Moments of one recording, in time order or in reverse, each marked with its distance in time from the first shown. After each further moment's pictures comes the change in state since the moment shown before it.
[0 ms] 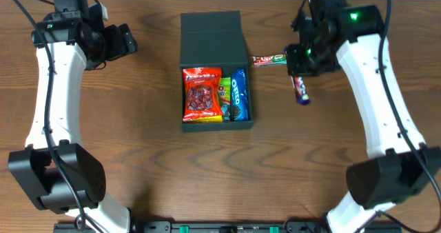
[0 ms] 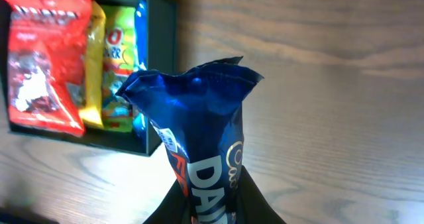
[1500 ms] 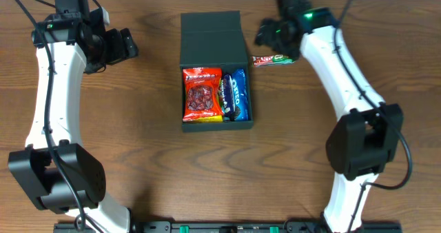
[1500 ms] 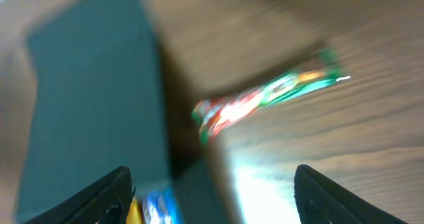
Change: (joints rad) left arm 0.000 0.000 0.000 -0.051 0.000 0.023; right arm 0.023 0.247 0.024 0.489 0.135 0.590
